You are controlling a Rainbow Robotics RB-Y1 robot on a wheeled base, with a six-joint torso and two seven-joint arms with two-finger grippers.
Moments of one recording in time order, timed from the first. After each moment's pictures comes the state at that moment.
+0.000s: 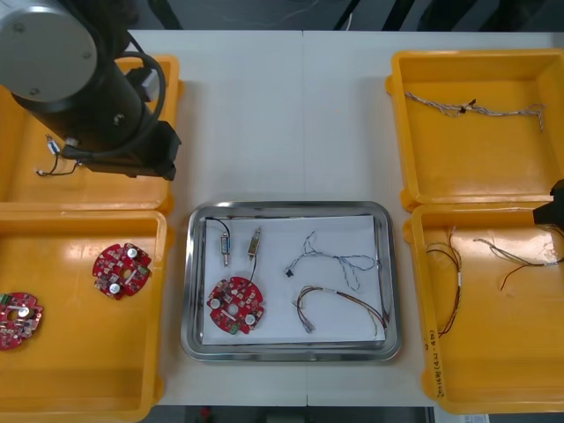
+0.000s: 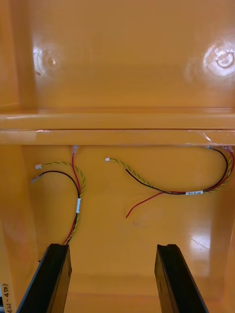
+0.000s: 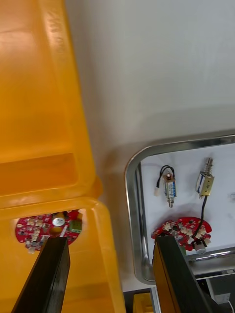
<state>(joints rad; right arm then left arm) -0.23 -0.80 -0.31 -2.22 -0.90 1.92 1.23 -0.83 0.77 -0.32 -1.90 0.96 1.91 -0.85</state>
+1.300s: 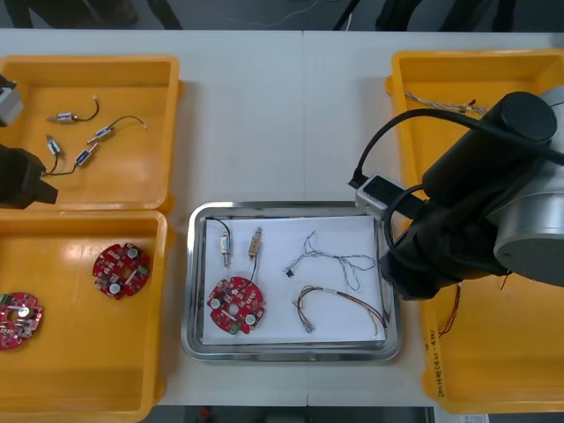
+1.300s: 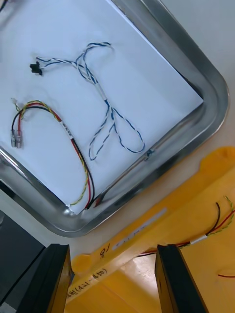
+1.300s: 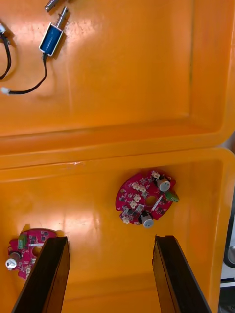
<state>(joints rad) -0.61 -0.79 0.50 -2.37 -0.92 1.90 1.20 -0.35 0.87 0.22 -2.11 0.97 1.91 -1.20</state>
